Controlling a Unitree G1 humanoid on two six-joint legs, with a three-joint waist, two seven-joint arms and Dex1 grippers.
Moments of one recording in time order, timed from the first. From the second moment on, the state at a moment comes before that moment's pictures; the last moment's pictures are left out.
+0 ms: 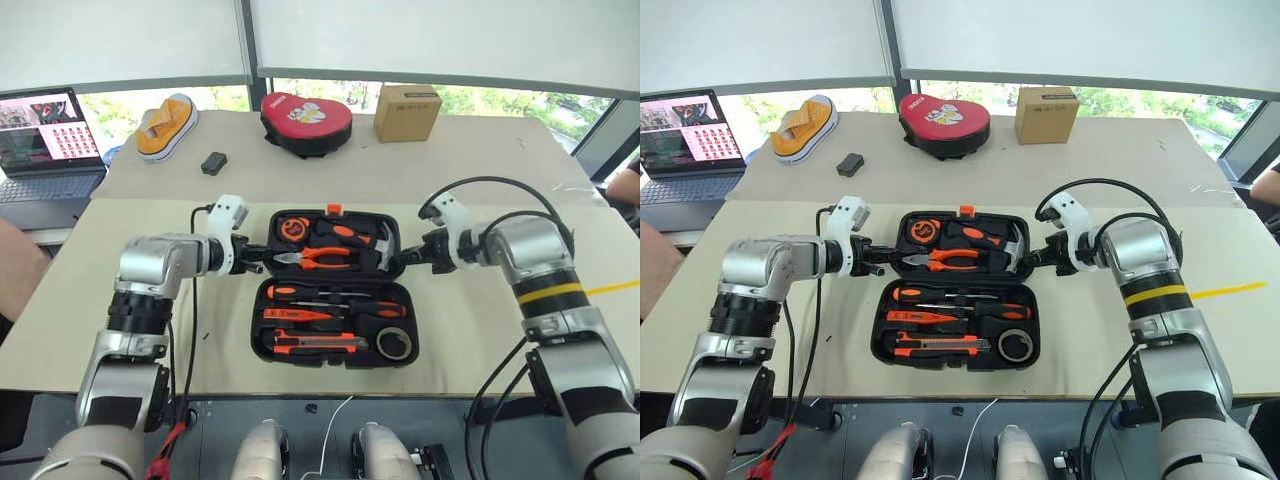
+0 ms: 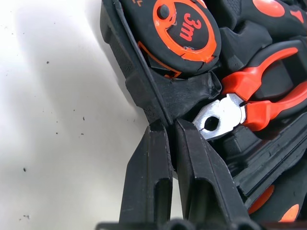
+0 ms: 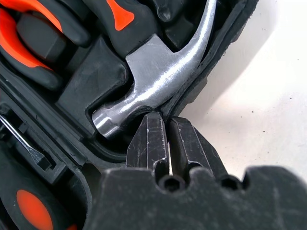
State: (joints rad) left arm -0.70 0.50 0.05 0.21 -0.37 1.03 -0.68; right arm -0.84 -0.61 0.16 0.35 0.18 0.97 0.94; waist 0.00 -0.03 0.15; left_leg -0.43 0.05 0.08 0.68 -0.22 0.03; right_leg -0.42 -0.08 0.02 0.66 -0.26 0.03
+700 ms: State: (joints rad) left arm 0.01 0.47 0.19 -0.08 -0.31 -0.22 -1.02; right arm -0.09 -0.74 -0.01 0.17 -0.13 -0.74 0.69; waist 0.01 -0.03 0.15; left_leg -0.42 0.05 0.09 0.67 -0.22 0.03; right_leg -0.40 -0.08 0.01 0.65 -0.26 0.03
